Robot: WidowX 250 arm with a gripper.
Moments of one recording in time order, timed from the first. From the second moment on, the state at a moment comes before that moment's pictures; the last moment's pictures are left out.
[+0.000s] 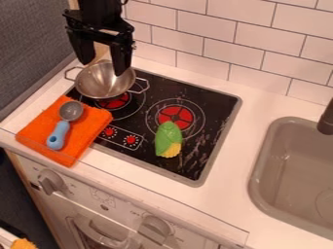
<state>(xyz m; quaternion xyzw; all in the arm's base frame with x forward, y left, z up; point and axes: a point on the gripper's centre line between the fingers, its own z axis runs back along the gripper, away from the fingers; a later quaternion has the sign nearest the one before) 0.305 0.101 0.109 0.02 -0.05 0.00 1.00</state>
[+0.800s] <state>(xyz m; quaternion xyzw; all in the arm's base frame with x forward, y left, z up) 0.253 0.000 0.120 0.02 -0.03 -0.15 0.99</state>
